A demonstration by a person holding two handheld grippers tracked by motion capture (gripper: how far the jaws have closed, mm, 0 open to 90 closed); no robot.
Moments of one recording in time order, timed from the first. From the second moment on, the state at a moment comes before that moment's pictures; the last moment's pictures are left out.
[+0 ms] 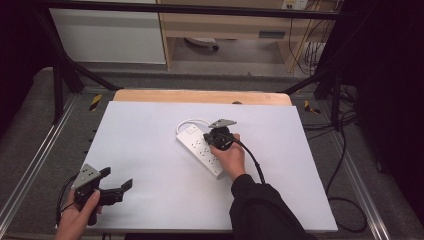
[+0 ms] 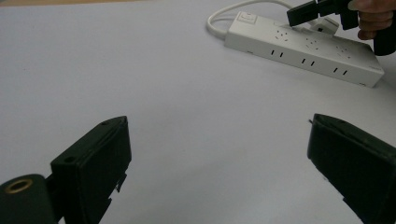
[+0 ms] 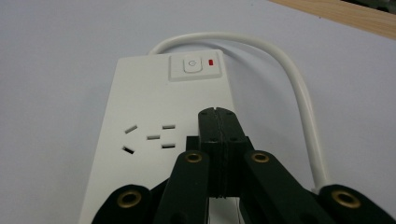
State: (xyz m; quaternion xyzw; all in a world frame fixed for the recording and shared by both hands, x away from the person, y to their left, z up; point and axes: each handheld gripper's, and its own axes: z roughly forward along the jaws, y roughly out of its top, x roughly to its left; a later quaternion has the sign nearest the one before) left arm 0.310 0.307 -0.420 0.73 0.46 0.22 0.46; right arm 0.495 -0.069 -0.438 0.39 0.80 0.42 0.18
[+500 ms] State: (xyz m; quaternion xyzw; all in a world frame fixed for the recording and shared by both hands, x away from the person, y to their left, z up) left arm 0.310 0.307 -0.420 0.73 0.46 0.22 0.46; right arm 0.494 -0.068 -0.439 0.39 0.80 0.42 0.18
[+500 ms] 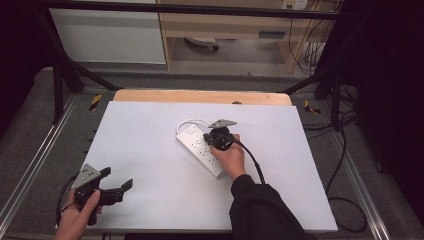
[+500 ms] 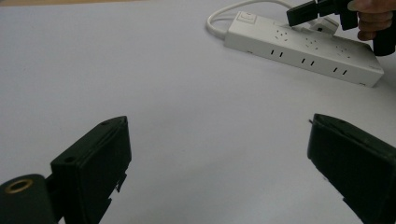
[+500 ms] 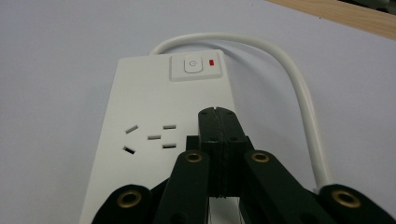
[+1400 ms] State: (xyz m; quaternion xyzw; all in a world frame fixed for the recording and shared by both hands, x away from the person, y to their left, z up) left arm 0.310 0.306 -0.421 0.73 0.46 0.22 0.46; right arm 0.493 -0.068 -0.440 0.39 0.80 0.42 0.18
